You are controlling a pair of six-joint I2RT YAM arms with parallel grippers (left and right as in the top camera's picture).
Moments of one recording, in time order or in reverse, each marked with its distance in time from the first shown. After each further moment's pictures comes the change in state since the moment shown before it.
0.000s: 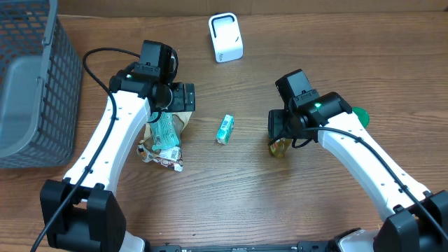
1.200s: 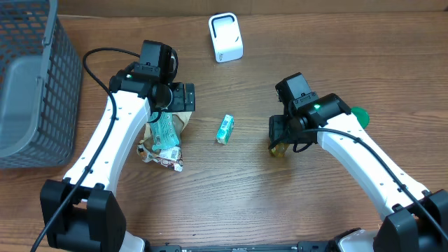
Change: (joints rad) left arm 0.000 0.000 0.000 0.000 0.000 0.000; right arm 0.000 0.000 -0.021 -0.028 -0.026 -0.029
